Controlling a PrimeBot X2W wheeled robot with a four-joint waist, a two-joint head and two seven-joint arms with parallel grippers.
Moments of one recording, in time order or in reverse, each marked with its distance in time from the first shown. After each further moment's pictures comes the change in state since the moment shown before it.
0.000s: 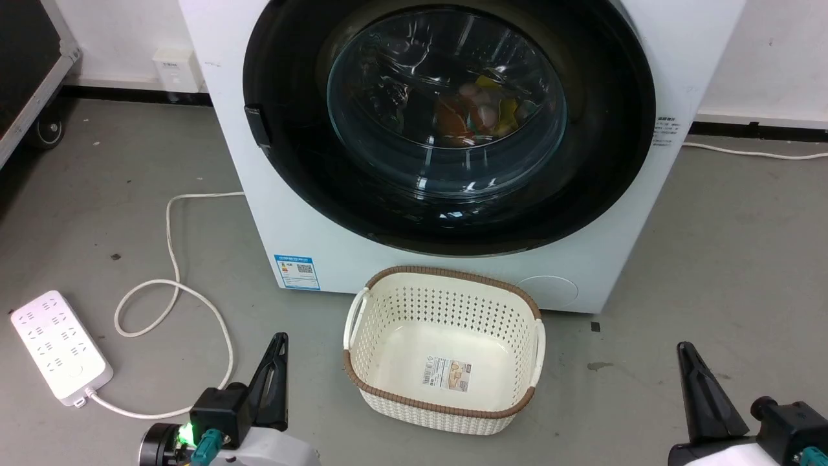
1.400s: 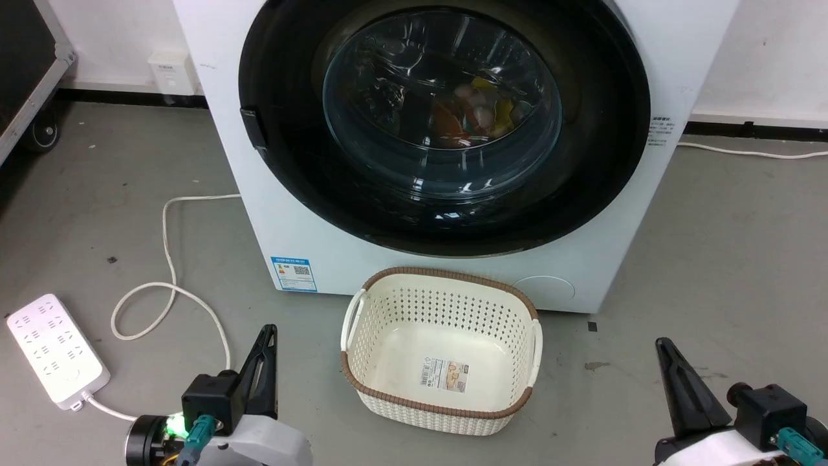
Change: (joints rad) left arm 0.000 -0.001 0.030 -0.062 0.033 0.012 0.084; right arm -0.017 0.000 0.029 -0.023 -0.040 0.000 0.086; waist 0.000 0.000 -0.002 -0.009
